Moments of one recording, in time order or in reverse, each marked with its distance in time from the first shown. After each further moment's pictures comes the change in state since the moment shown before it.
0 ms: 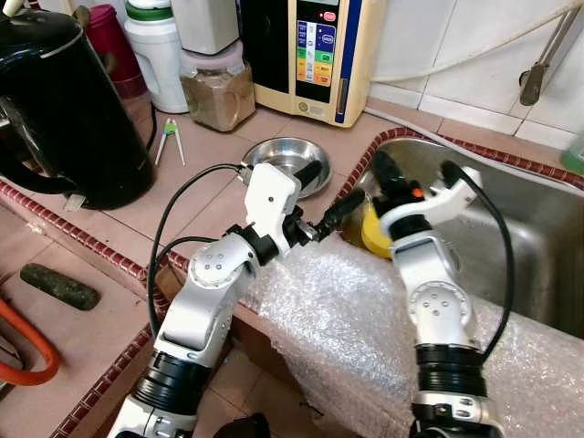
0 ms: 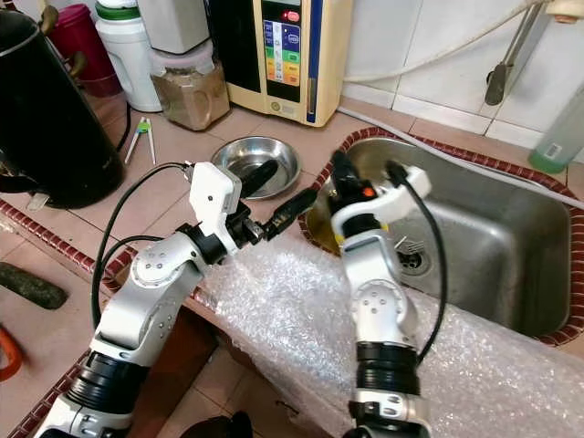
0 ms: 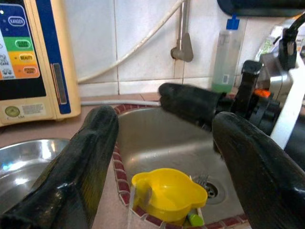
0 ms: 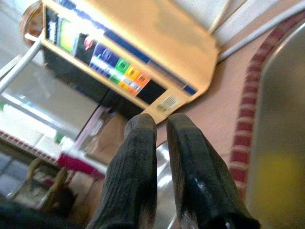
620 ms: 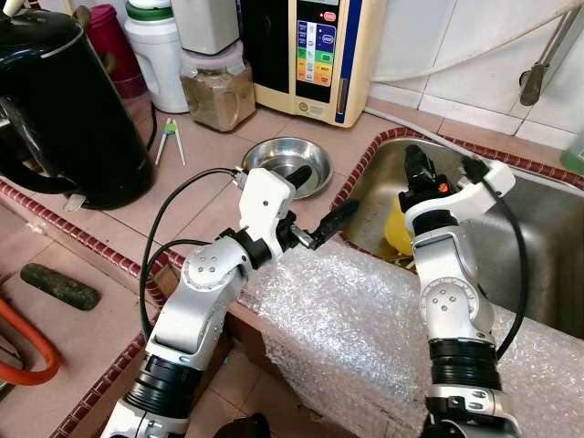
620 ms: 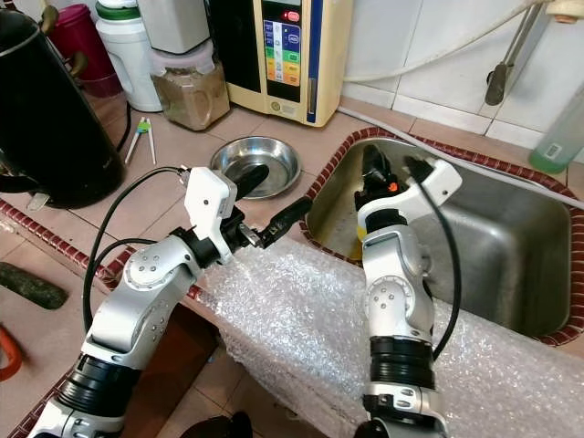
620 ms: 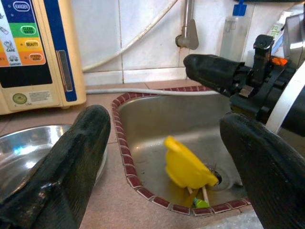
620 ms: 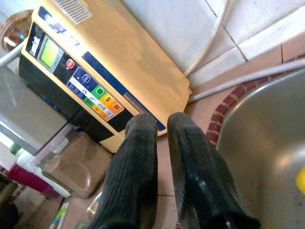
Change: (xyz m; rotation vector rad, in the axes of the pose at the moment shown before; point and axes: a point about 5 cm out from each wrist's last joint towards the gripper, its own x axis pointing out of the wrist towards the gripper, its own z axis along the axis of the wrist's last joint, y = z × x) left arm -0.008 0.006 -0.005 0.014 0.047 0.015; right arm 0.002 -0.009 0.020 -0.243 -0.097 -0.037
